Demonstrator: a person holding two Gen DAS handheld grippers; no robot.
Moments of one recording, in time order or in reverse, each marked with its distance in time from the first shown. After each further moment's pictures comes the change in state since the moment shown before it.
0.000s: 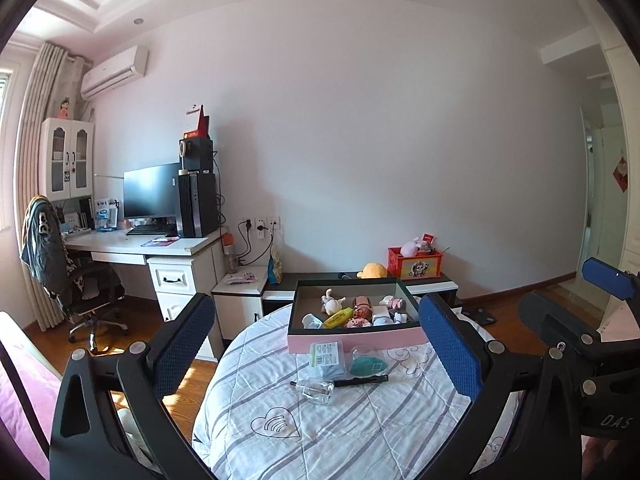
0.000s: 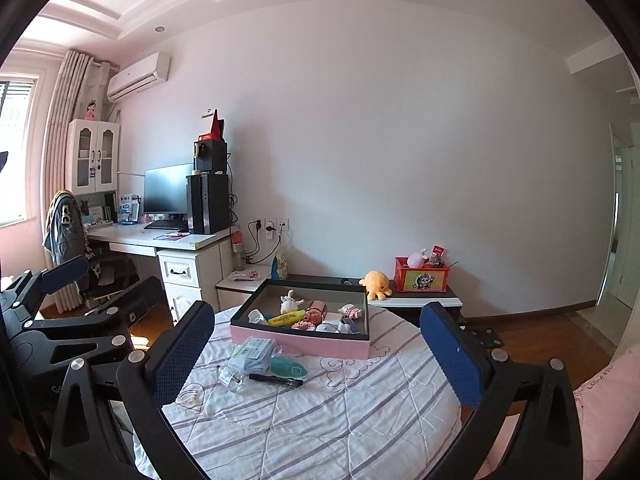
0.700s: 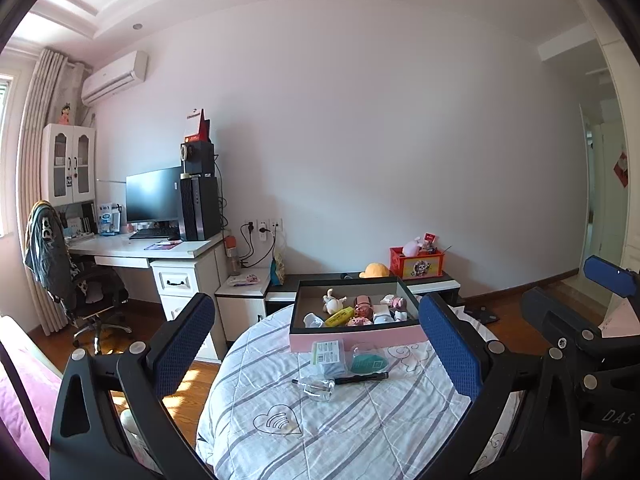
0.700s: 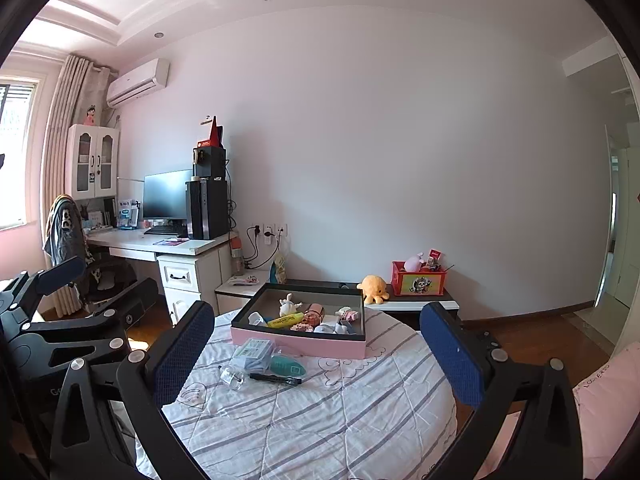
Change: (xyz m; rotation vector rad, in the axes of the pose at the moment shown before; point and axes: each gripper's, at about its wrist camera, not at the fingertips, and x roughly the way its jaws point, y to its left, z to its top) left arm -0.005 -0.011 -0.001 0.019 0.007 0.013; right arm -0.019 -0.001 -0.005 0.009 -0.013 -0.005
